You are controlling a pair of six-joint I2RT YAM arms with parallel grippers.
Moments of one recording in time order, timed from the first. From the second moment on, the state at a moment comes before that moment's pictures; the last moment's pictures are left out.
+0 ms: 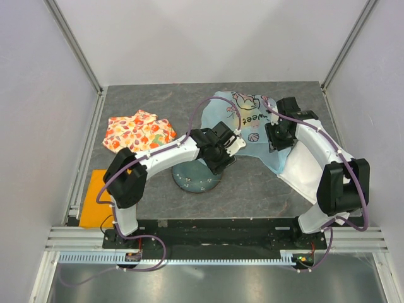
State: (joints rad) left arm -0.89 1.85 1.45 -0.71 0.05 0.20; right arm 0.15 1.60 1.27 -0.86 -0.05 -0.03
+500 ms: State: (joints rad) left arm -0.88 1.91 1.48 -0.72 0.01 0.22; right arm 0.15 1.58 1.27 -0.86 -0.08 -0.02
